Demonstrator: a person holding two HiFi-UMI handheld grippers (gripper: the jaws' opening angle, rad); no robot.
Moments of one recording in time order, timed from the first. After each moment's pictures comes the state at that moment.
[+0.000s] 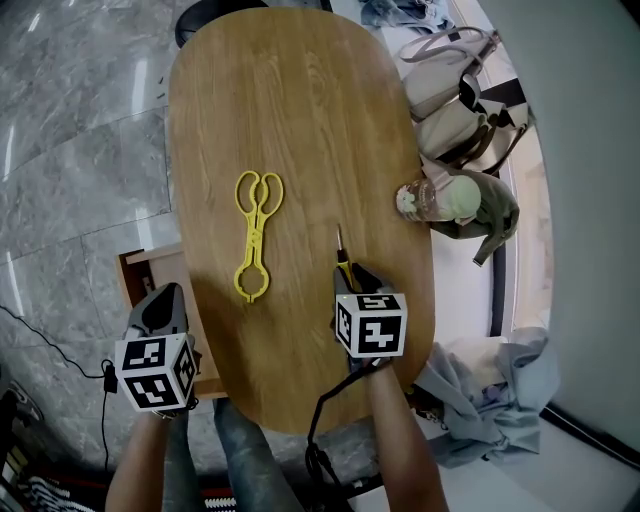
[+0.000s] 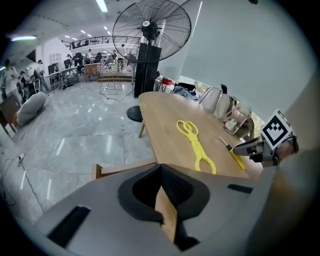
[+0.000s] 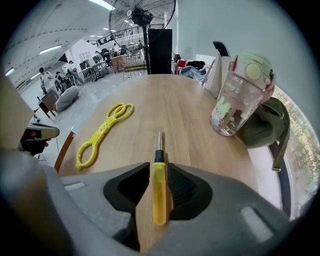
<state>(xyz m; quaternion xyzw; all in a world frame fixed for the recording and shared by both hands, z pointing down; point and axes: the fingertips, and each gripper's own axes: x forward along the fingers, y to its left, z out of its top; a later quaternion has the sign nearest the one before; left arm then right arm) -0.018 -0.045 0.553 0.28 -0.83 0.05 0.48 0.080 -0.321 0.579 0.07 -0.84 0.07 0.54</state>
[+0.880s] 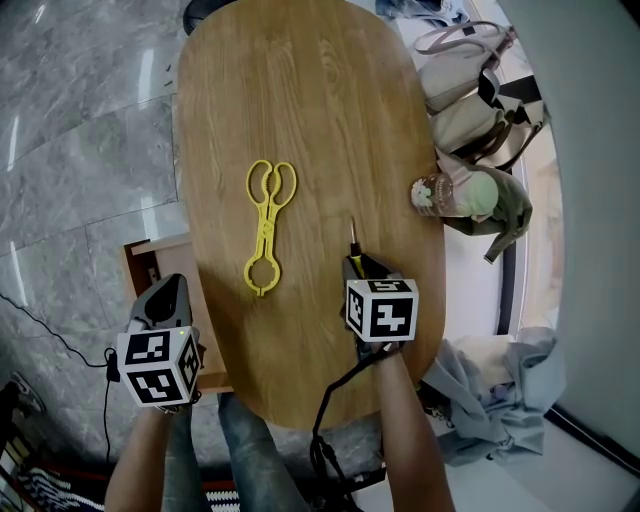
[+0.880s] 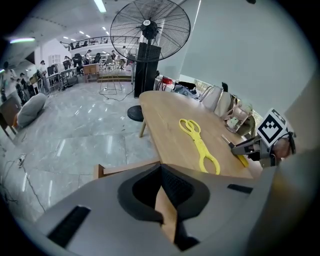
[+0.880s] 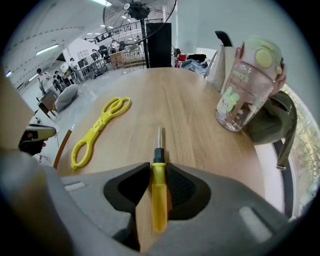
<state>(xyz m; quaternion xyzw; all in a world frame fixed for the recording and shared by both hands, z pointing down) -0.021 -0.038 0.560 0.28 -0.83 0.06 0.48 0.076 -0.321 0.598 0.07 -0.82 0.08 0.56</state>
